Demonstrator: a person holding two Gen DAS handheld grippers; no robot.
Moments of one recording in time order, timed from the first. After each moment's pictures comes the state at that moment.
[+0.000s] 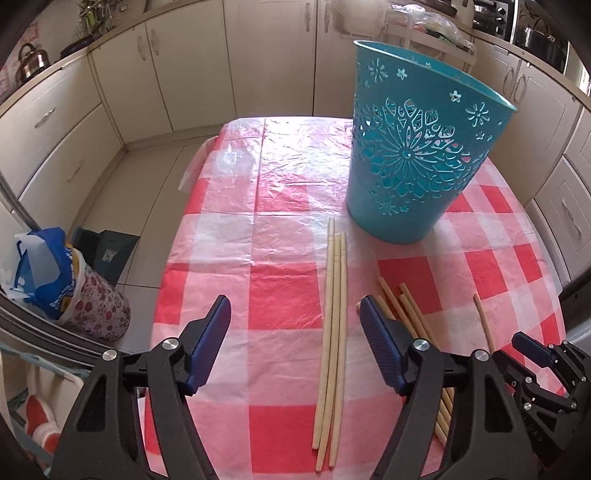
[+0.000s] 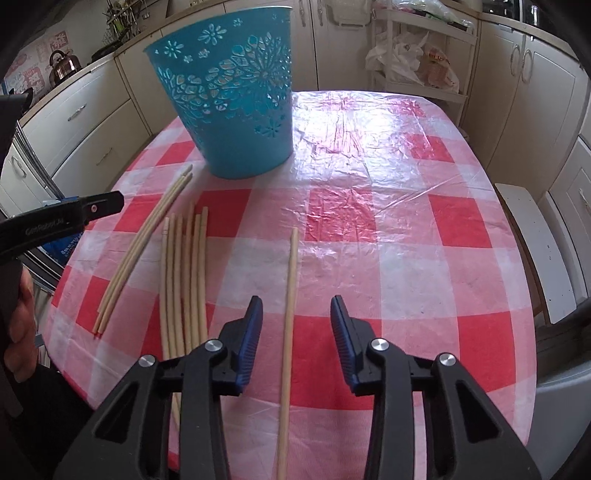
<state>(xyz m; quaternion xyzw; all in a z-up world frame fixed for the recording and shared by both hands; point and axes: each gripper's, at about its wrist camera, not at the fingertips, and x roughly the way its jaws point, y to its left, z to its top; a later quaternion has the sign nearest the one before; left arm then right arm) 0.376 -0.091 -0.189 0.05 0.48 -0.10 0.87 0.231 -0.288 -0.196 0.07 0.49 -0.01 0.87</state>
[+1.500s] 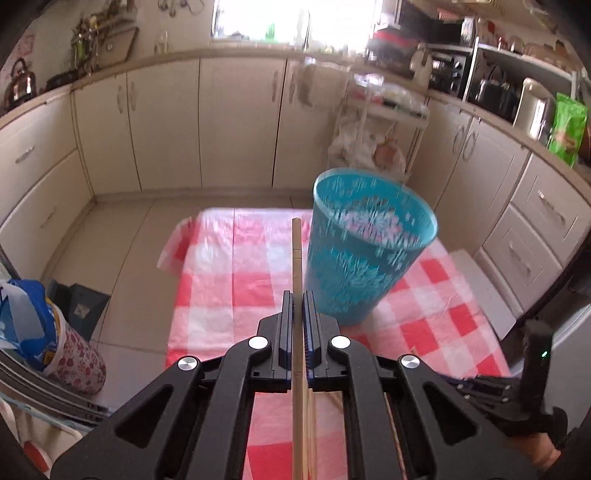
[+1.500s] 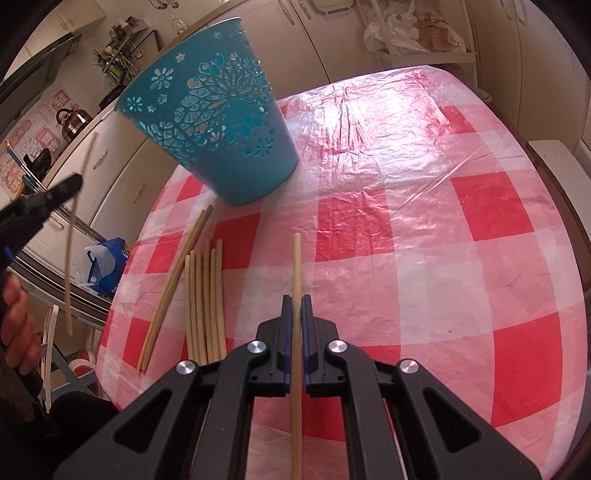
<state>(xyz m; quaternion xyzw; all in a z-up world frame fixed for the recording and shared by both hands) 0.362 -0.068 -0.082 0.00 0.35 -0.19 0.92 0.253 -0.320 -0.202 0.21 0.48 0.05 0.85</state>
